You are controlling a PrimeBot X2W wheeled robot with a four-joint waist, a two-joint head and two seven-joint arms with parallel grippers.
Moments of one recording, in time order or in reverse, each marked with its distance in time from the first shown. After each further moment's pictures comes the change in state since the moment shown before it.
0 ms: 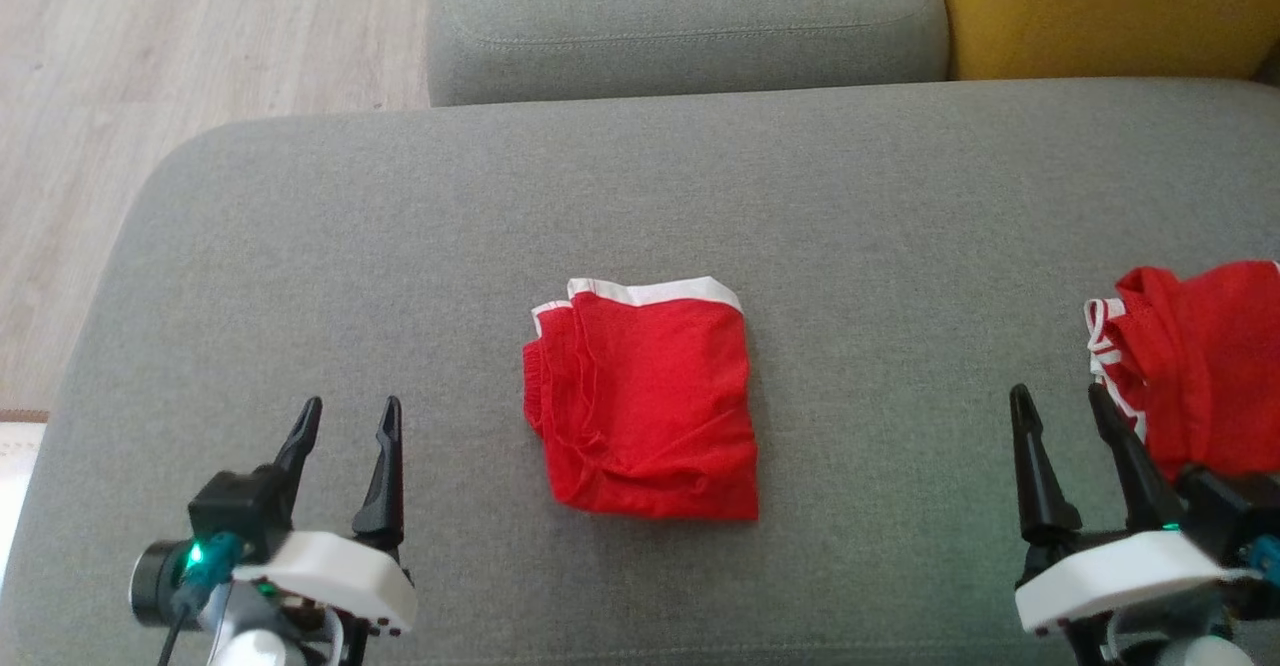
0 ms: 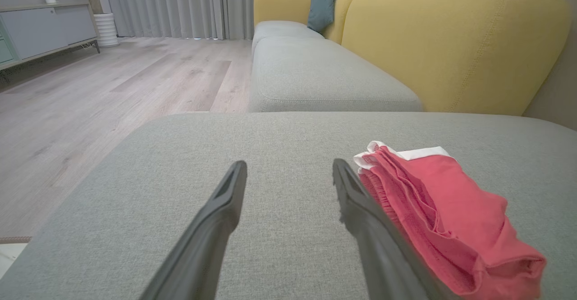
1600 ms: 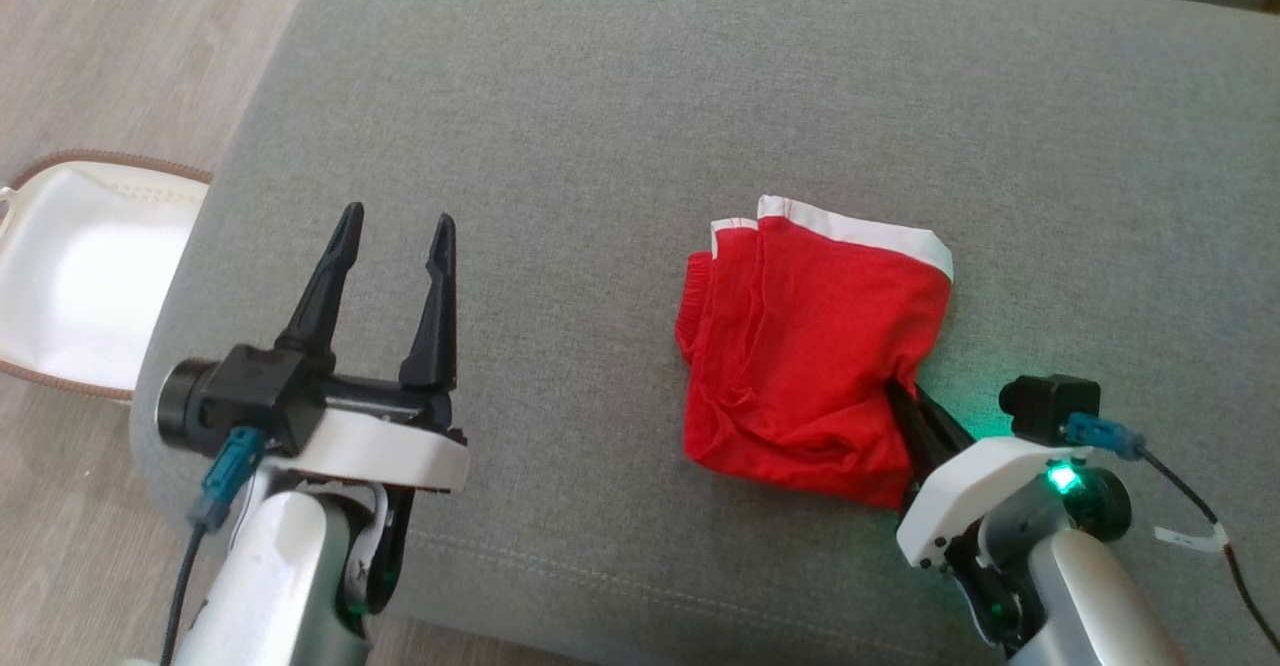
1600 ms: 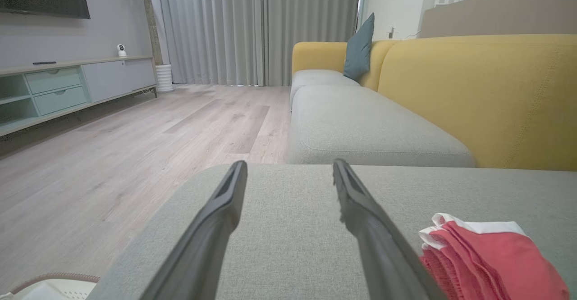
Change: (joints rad) left arm -0.212 -0.067 -0.025 -0.091 0.092 -0.052 -0.078; right arm -0.304 -0.003 0.186 0.457 0.114 0.000 0.130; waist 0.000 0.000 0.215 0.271
